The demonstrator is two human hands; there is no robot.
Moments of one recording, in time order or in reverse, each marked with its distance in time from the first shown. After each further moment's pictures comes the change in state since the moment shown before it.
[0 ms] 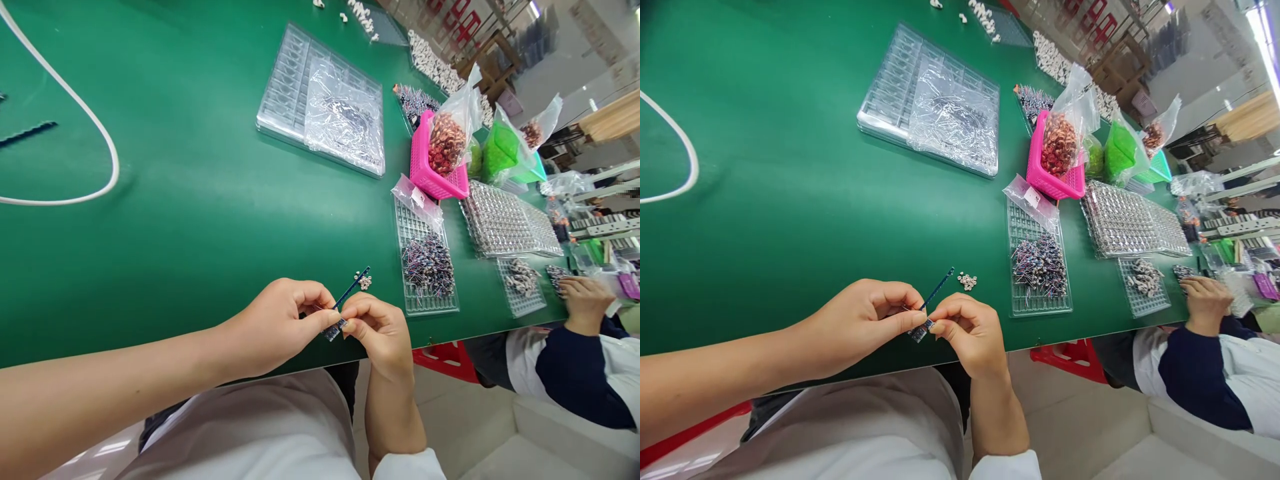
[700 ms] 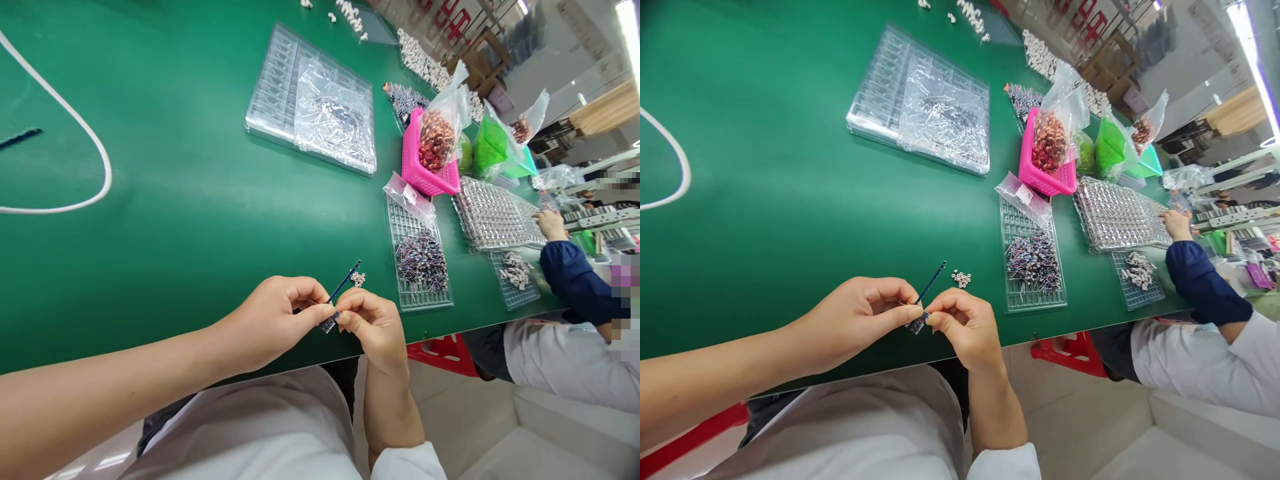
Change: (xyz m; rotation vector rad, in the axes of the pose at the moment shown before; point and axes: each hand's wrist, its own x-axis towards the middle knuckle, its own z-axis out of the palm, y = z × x) left_hand 0.002 0.004 0.001 0.038 0.040 0.042; right_hand 0.003 -0.001 0.001 0.015 0.028 0.041
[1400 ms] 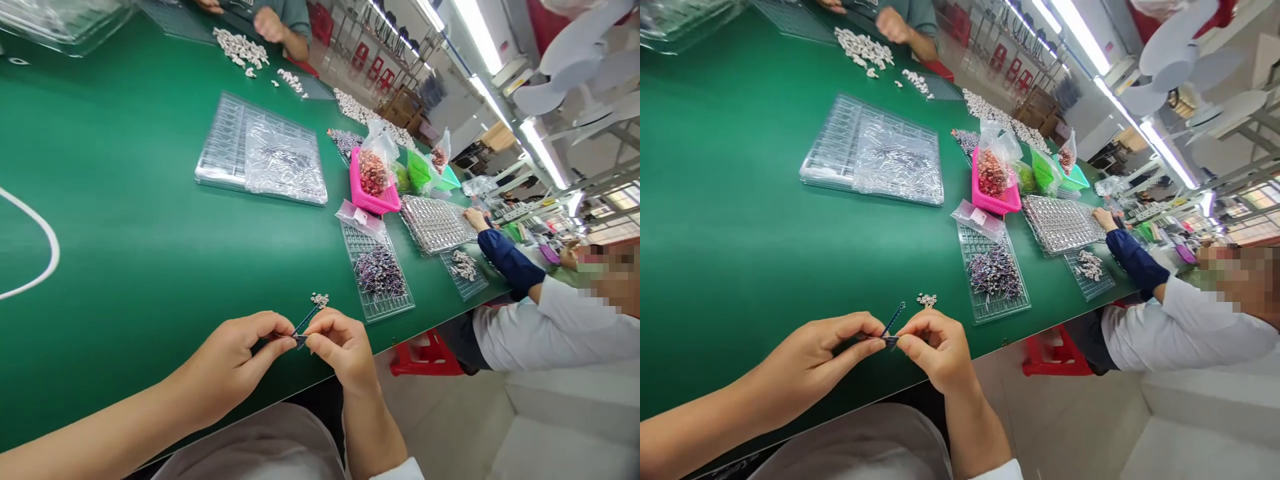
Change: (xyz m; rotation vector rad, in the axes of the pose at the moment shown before) left_hand -0.005 -0.004 0.000 0.261 0.034 0.258; right_hand -0.010 0.001 0.002 -0.007 0.111 -0.100
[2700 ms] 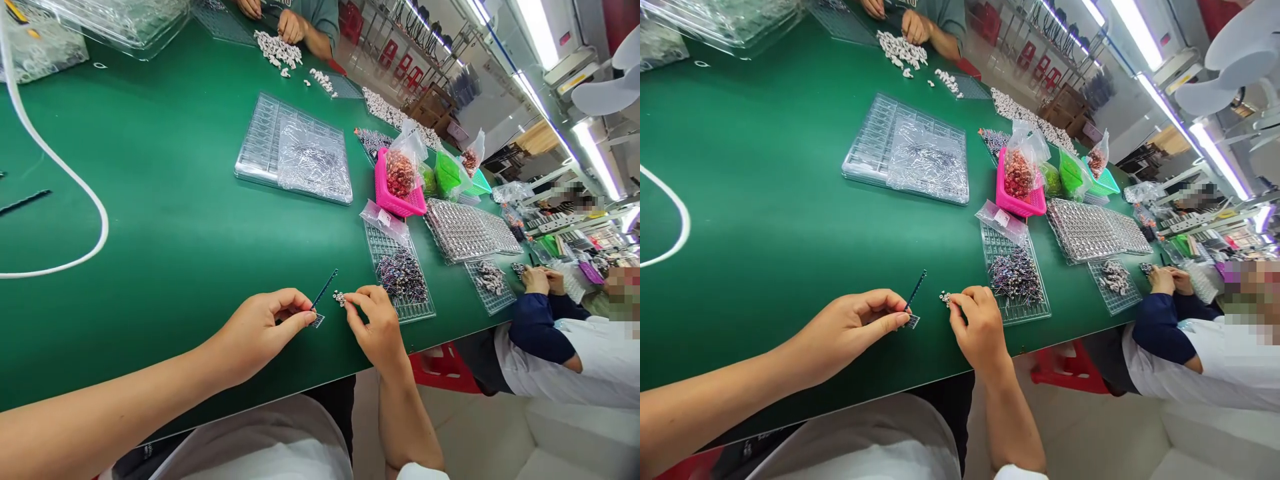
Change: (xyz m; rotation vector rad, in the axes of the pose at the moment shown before) left_hand 0.012 0.001 -0.007 -0.226 0.008 -0.232; right_hand 0.025 0.000 -0.035 -1.056 0.039 -0.481
